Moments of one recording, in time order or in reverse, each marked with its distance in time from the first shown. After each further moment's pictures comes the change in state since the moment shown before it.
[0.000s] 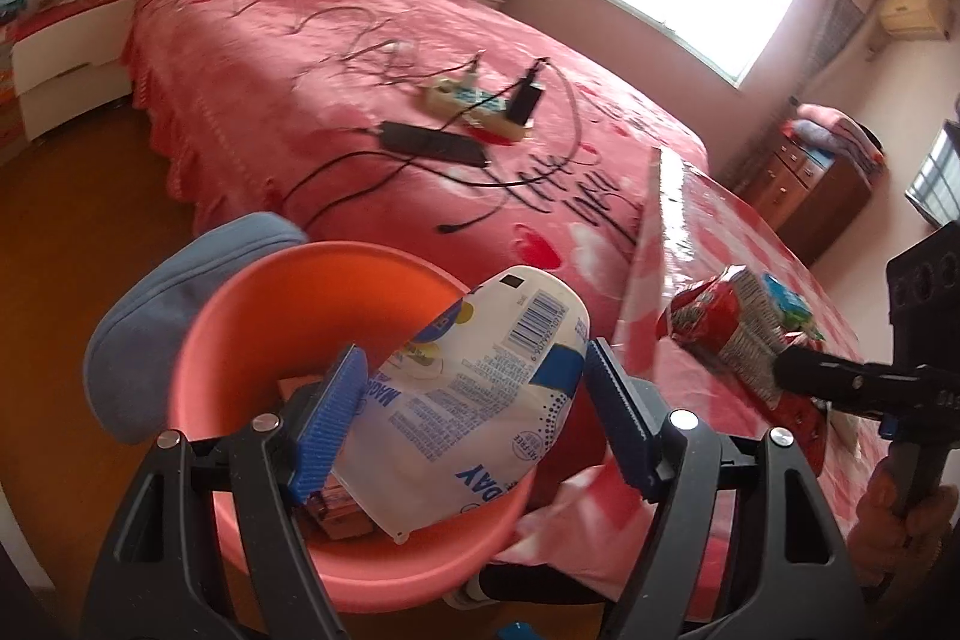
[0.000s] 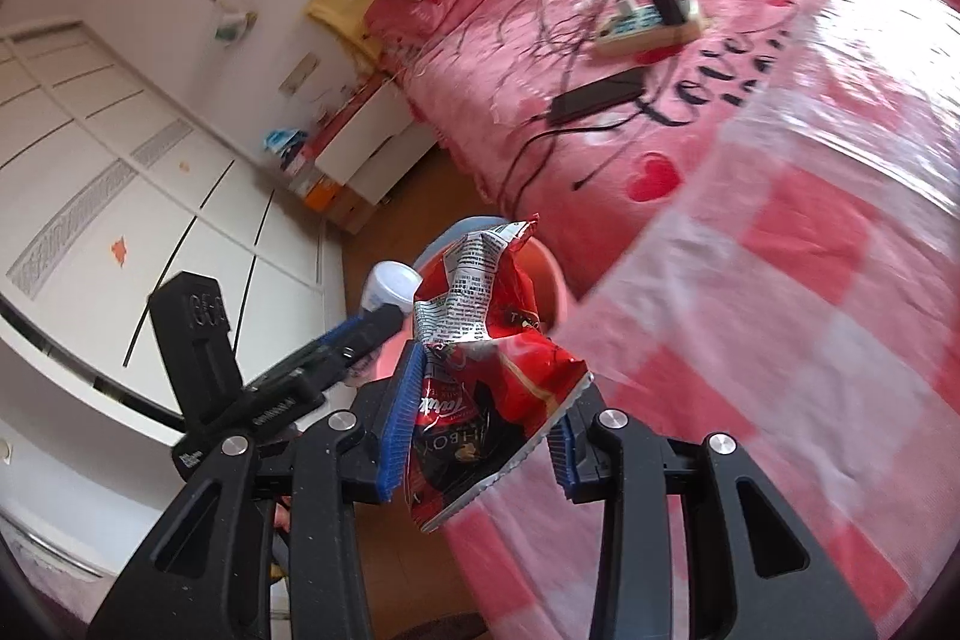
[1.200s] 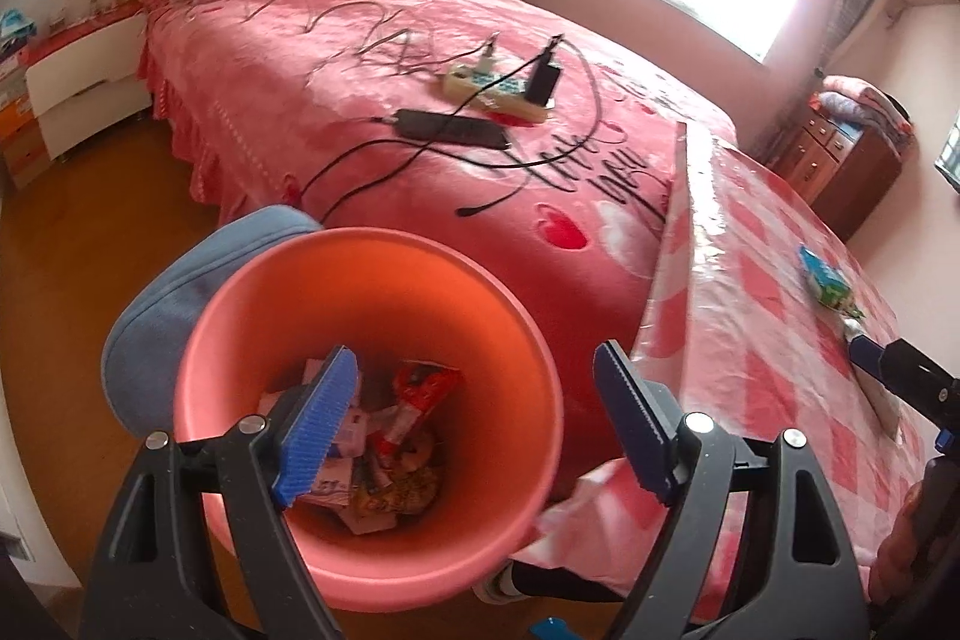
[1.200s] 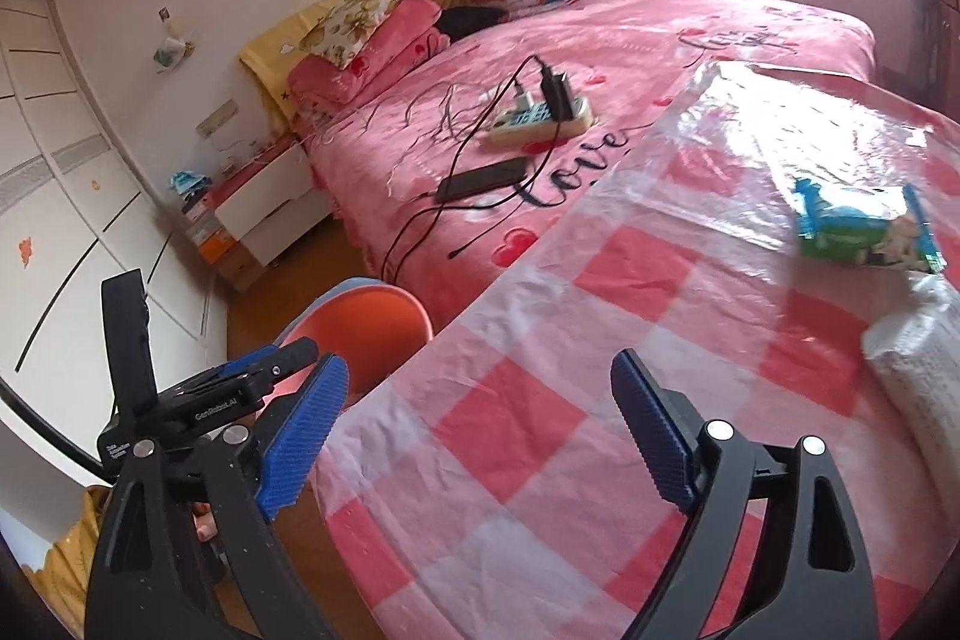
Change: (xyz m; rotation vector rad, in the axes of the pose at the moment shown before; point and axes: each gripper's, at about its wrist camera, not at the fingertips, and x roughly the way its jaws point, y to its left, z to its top) left arm 0.009 -0.024 -0.008 0.071 0.016 0.085; right arm -0.060 -0.014 -0.043 -0.064 -0.255 -0.334
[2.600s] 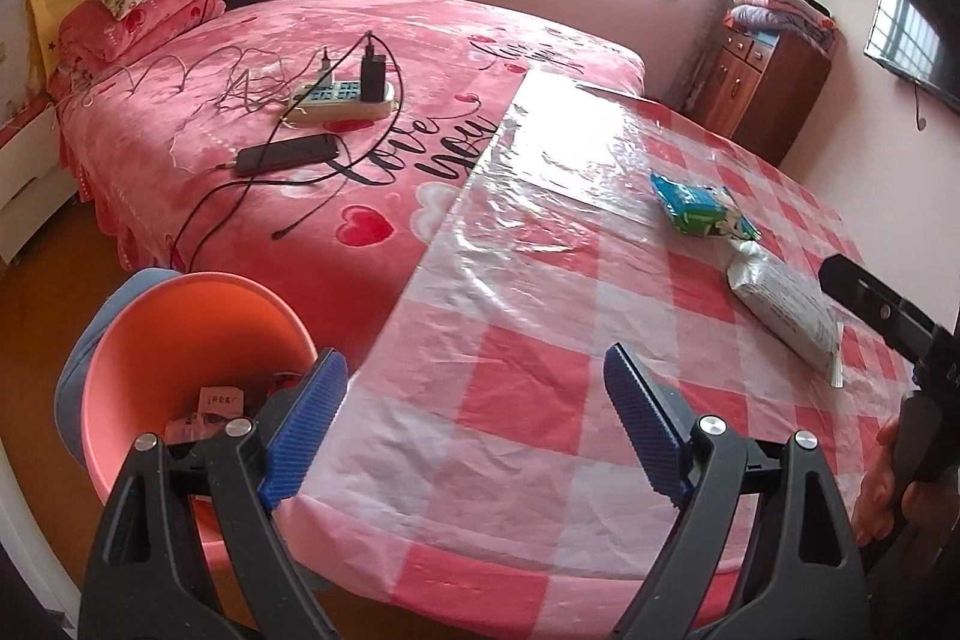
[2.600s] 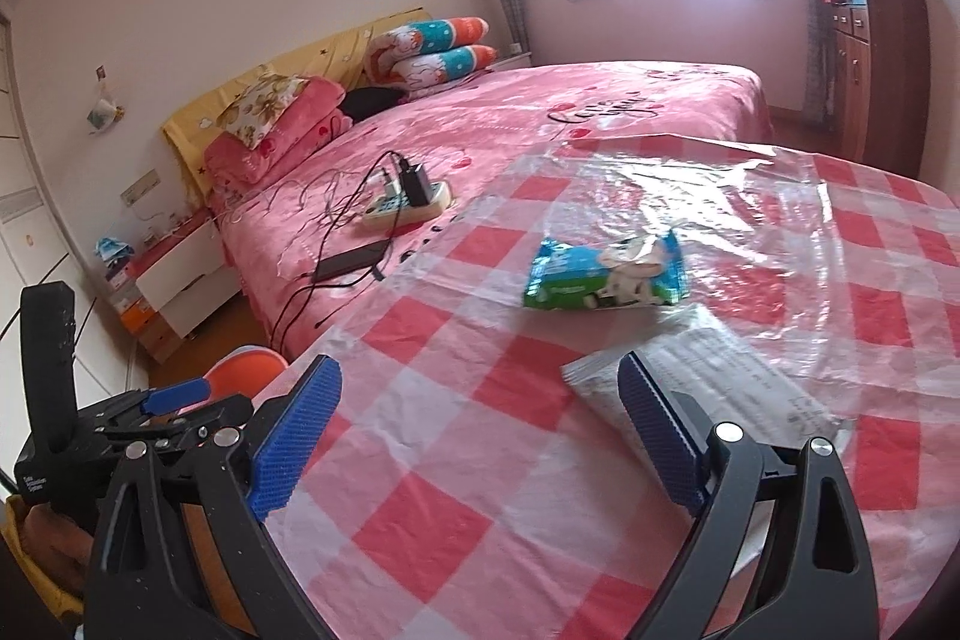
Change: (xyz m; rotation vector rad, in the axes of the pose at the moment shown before) left arm -0.015 -0.145 -0.014 0.235 0.045 -0.077; right arm -0.091 -0.087 -0.010 0.047 -0.192 -0.232
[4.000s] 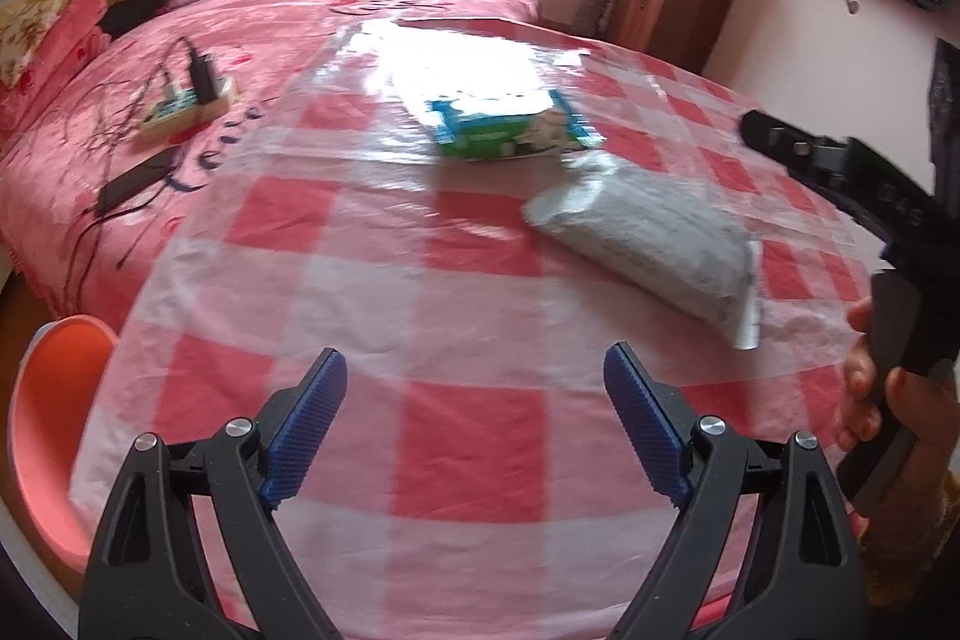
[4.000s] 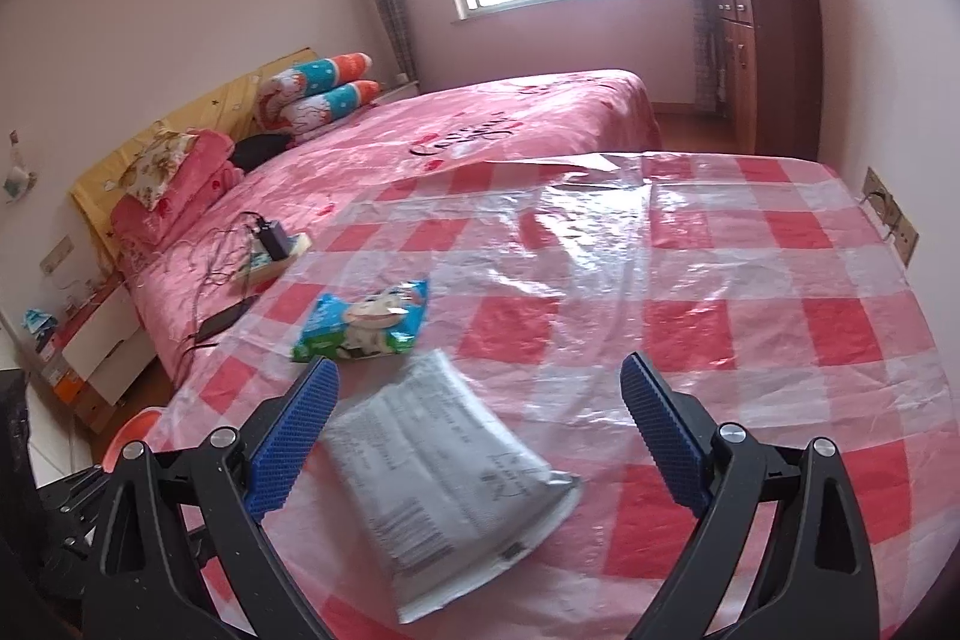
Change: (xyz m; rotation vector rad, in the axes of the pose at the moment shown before) left arm 0.037 -0.142 -0.010 0.209 0.123 -0.138; right arm -0.025 -0.120 0.010 0.133 -0.055 -0.236
